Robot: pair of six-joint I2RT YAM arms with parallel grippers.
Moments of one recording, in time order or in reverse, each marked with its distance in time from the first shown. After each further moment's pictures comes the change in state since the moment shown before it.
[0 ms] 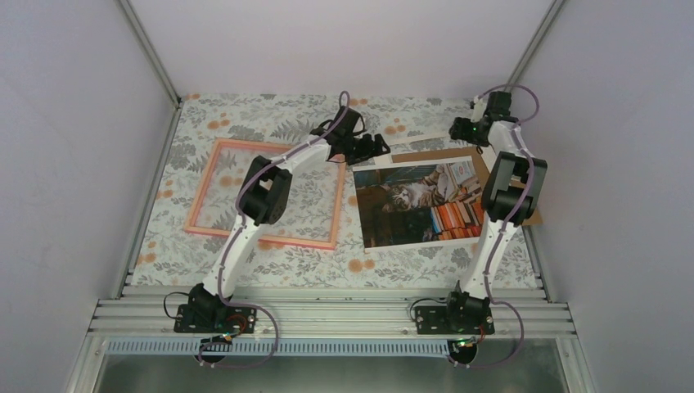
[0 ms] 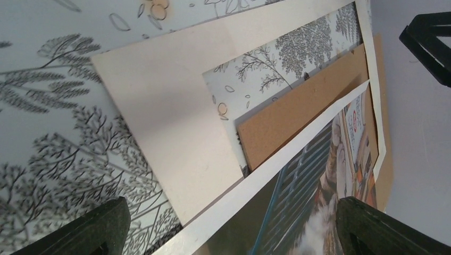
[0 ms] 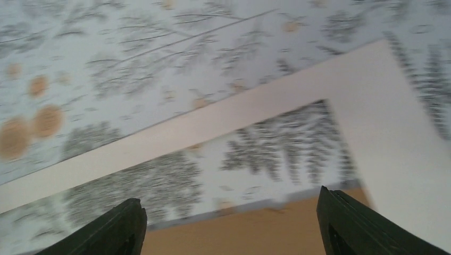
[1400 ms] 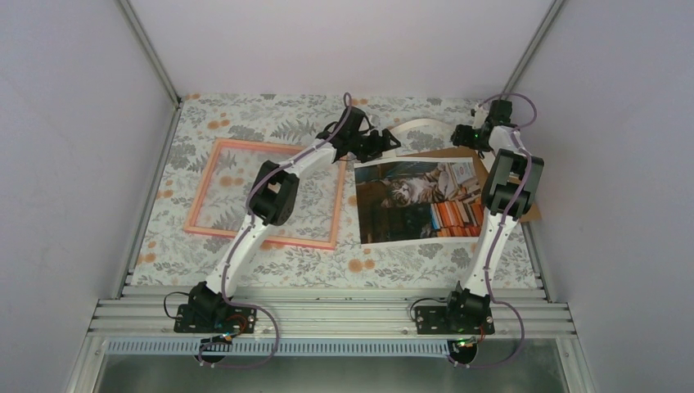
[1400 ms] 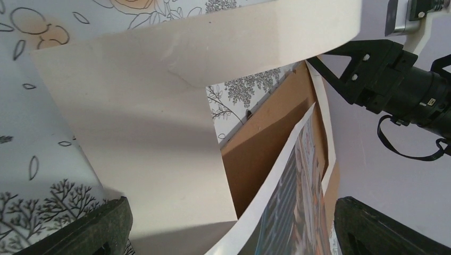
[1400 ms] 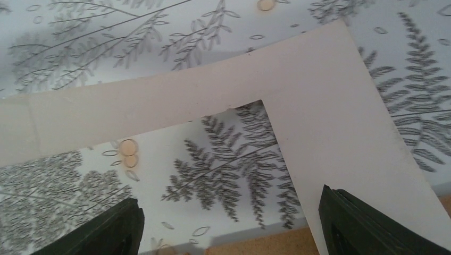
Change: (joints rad) left arm -0.011 0.140 0.161 0.139 0.111 -0.154; right arm -0.057 0.171 0.090 0.029 0.030 -0.077
